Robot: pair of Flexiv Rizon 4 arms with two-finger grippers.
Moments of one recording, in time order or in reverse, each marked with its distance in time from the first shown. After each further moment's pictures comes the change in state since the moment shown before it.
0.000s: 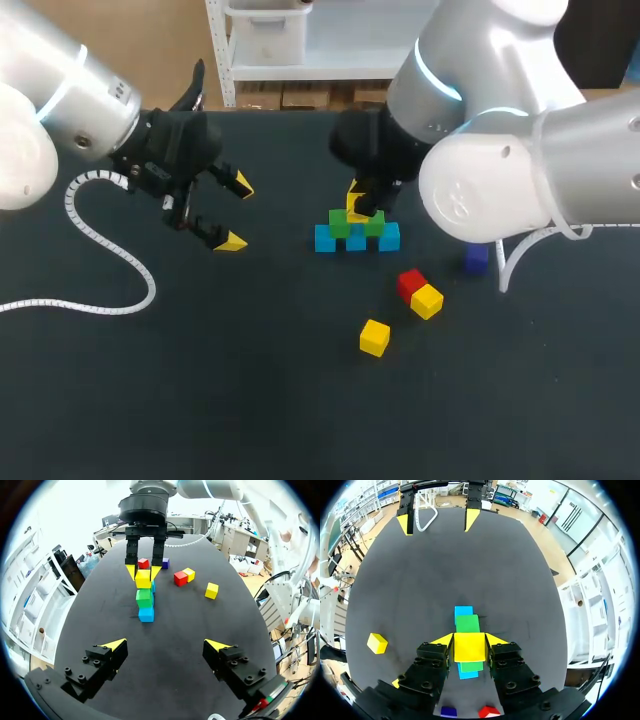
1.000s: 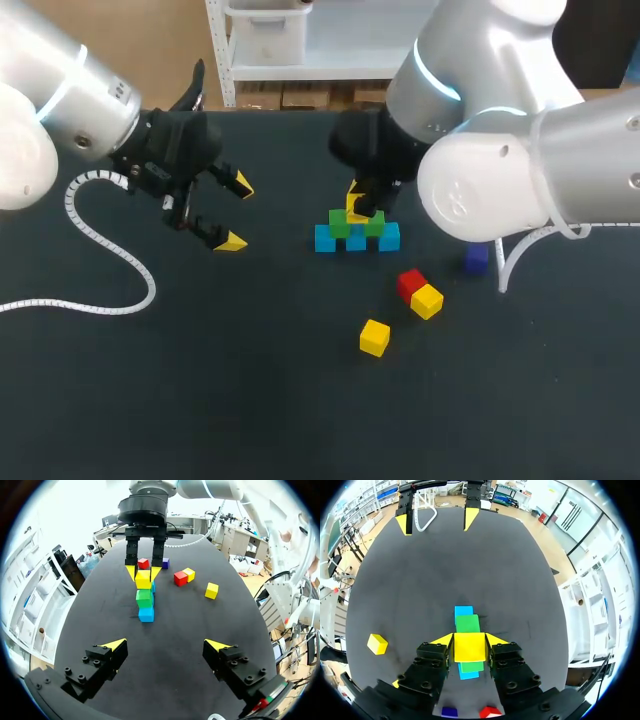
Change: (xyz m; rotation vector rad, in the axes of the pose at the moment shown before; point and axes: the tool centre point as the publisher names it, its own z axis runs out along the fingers) left arm 0.000 0.000 0.000 0.000 0.000 0.000; right arm 0.000 0.000 0.001 -0.004 0.001 0.009
